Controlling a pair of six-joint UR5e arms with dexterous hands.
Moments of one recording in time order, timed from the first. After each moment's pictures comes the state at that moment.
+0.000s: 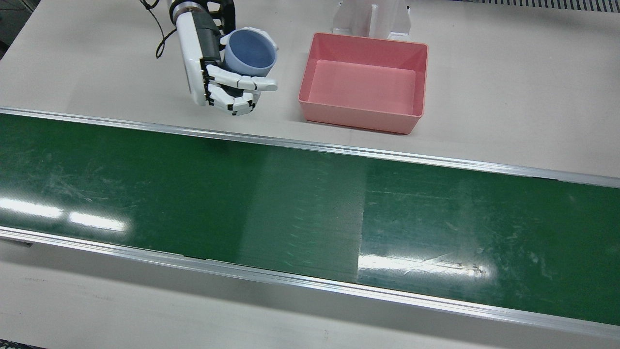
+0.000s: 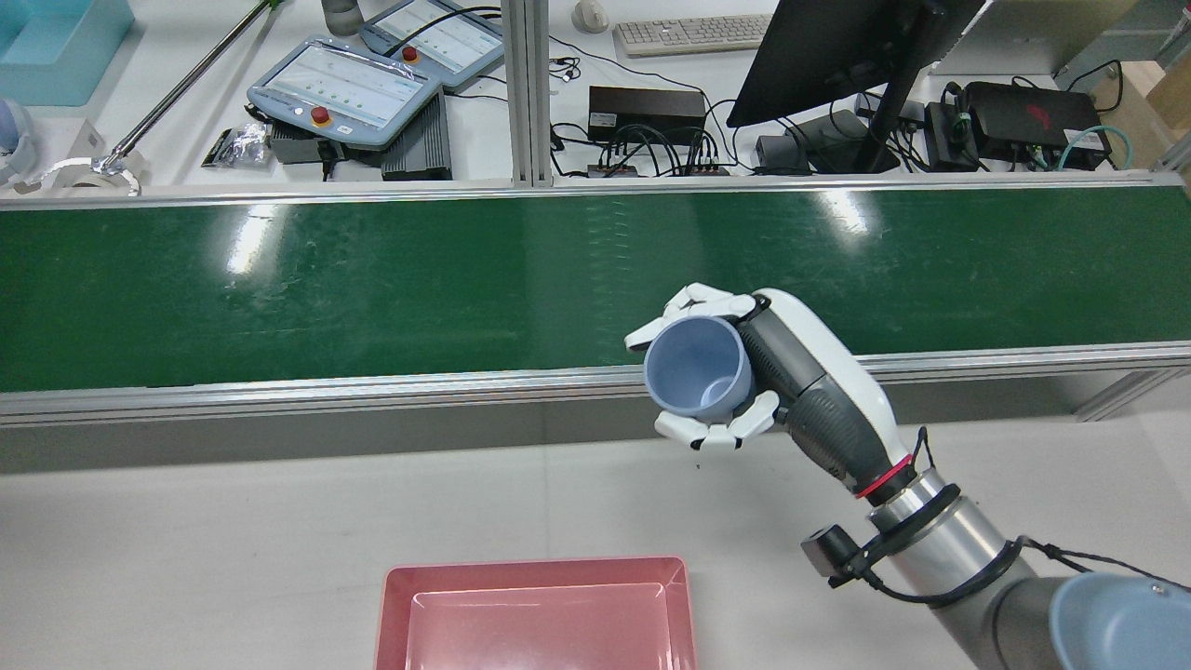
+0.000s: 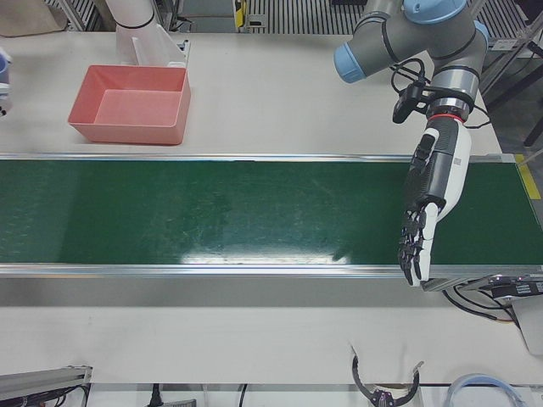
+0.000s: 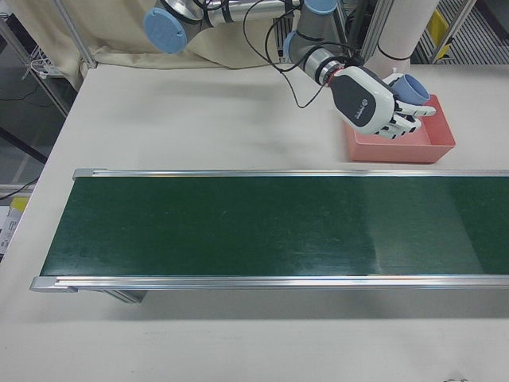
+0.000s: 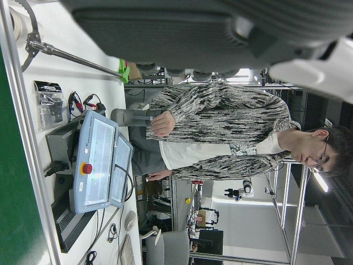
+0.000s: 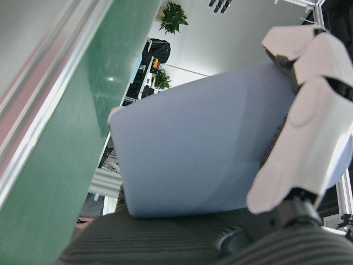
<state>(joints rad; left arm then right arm) -1.44 -1.71 -1.76 0.24 1.79 0.00 0.29 -1.38 2.36 -3.48 -0.75 -0.80</state>
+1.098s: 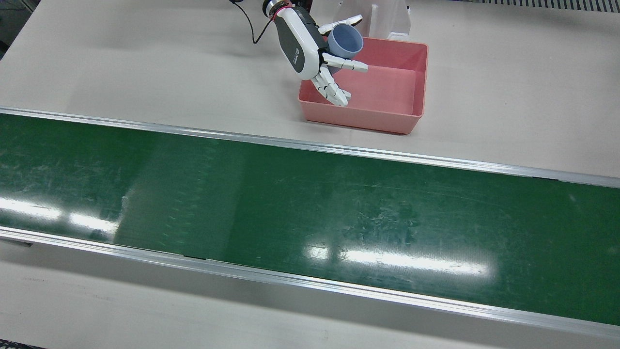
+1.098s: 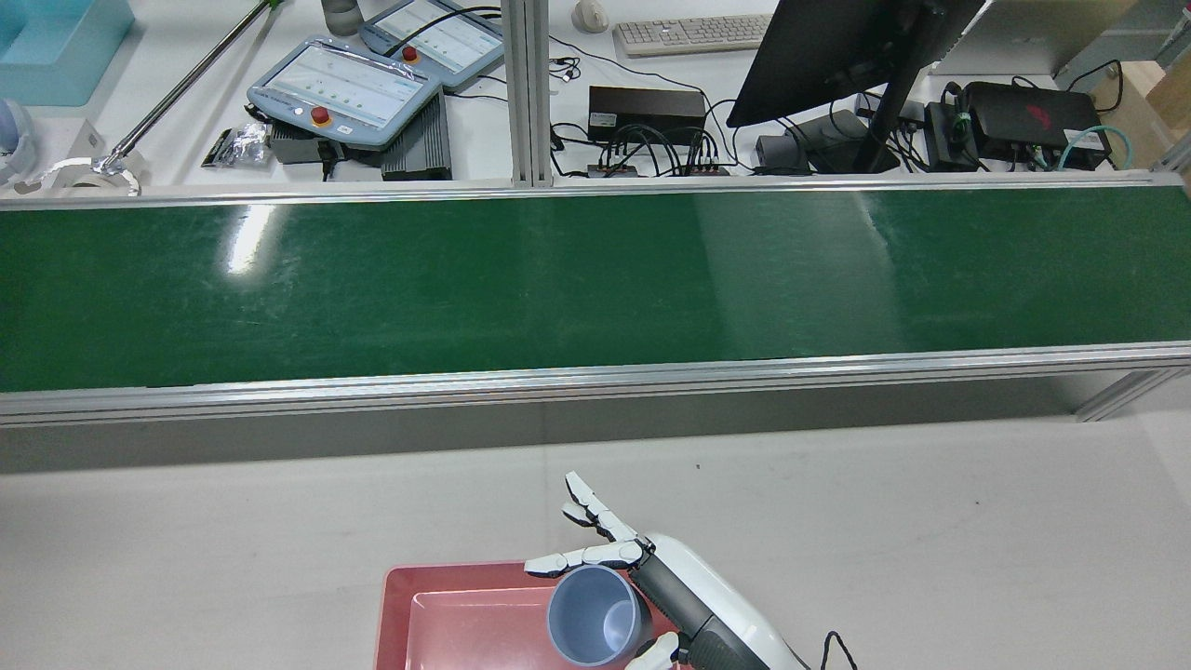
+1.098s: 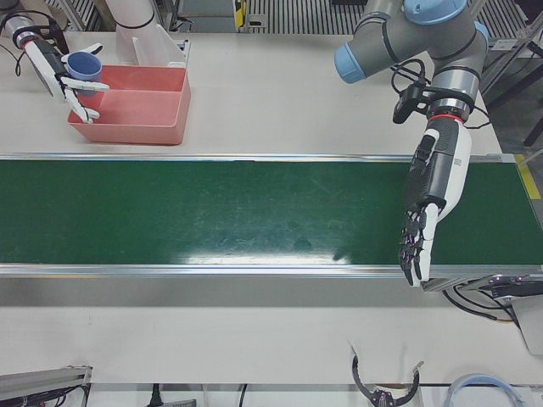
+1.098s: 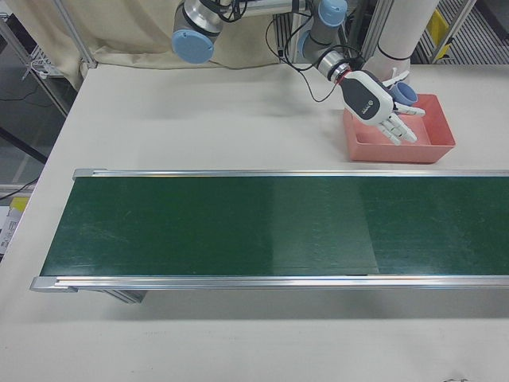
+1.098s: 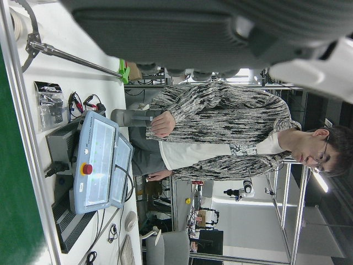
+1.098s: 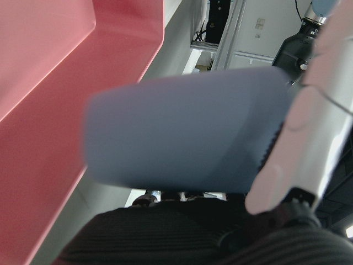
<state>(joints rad) -1.44 -1.71 -1.76 0.24 1.79 0.00 -0.07 -1.36 2.24 -3.40 -0.62 -0.90</state>
